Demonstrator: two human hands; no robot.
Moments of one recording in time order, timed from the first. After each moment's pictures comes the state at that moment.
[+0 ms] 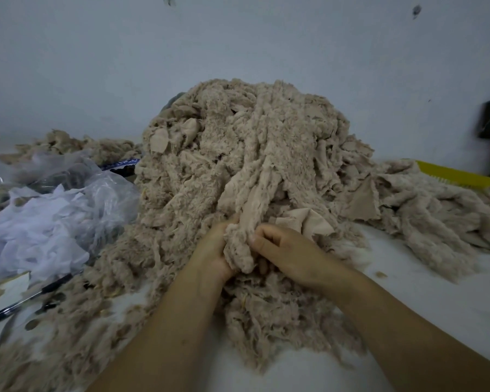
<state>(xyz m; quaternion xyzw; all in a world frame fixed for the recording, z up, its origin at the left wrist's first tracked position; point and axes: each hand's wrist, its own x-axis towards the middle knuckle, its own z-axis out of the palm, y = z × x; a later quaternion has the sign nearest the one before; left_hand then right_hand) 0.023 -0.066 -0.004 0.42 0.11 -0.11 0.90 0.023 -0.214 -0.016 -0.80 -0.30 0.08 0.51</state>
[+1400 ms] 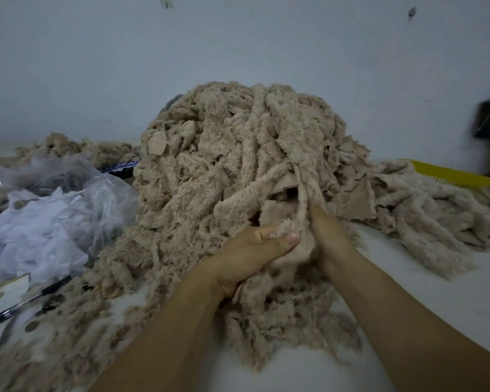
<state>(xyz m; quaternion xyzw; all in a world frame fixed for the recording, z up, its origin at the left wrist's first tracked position) -0.020 -0.091 0.013 0.68 -0.13 -0.17 0.71 0.051 -0.235 -0.010 -0.58 0.07 0.02 0.81</state>
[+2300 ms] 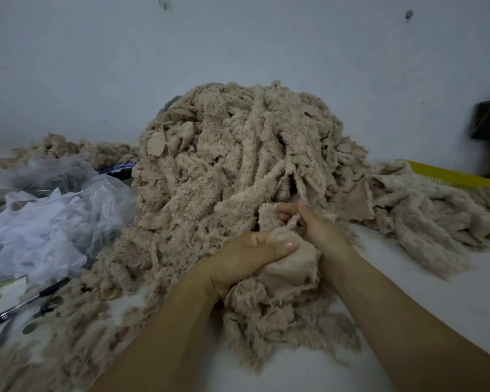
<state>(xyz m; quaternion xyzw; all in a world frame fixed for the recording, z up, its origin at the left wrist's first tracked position) -0.013 -0.082 0.007 0.67 -0.12 -0.22 0.70 0.057 -0.235 -0.018 -0.63 -0.01 0.06 0.77</state>
